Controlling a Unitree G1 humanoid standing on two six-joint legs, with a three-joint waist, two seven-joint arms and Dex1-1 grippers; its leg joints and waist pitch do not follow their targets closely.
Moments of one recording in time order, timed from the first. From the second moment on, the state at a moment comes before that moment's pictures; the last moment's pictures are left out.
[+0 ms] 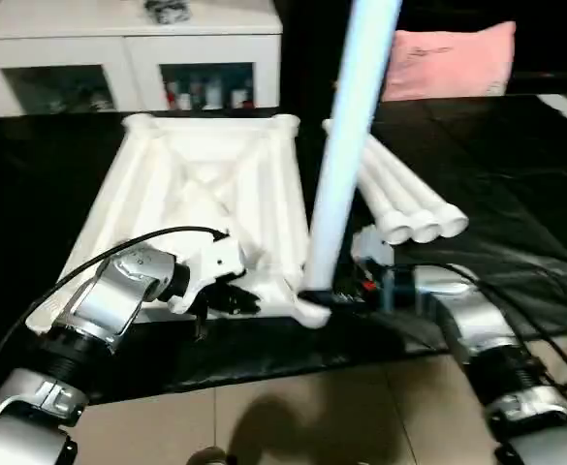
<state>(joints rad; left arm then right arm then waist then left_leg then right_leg) -0.54 0.49 -0.31 0.35 0.02 0.33 -1.19 -0.53 -0.24 0.18 0.61 0.17 0.05 1.09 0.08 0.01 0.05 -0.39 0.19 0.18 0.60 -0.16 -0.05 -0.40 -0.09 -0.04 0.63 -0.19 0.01</state>
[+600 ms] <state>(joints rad) -0.59 0.20 -0.17 0.37 0.05 0.60 -0.66 -0.83 0.00 0.00 0.98 0.08 0.12 0.35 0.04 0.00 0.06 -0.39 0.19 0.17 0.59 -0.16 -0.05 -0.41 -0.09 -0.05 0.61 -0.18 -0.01</state>
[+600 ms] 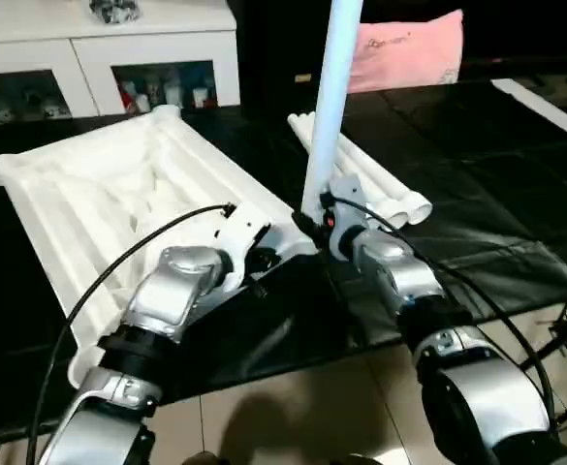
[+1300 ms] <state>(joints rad) -0.76 0.24 -0.19 0.71 0.10 0.31 -0.61 -0.53 -0.06 0.03 0.58 0.11 0.06 0.49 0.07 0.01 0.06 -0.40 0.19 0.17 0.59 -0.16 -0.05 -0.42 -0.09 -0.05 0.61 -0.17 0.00</state>
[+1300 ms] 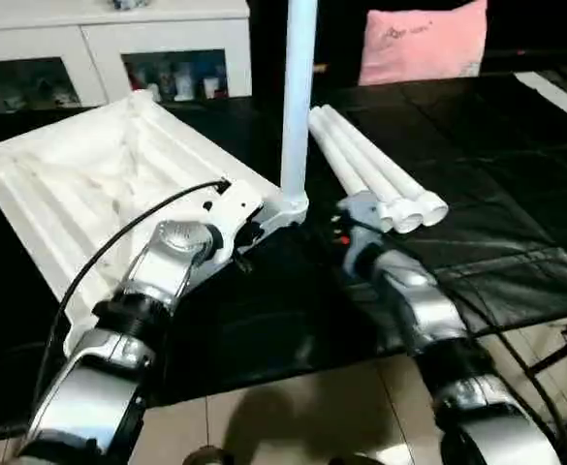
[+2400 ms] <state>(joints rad) -0.59 0.89 -0.08 0.64 0.31 0.35 -0.50 -0.48 -0.06 0.16 0.49 0.05 0.20 0.51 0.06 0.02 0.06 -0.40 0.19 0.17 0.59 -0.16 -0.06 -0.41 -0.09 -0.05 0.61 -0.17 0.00</state>
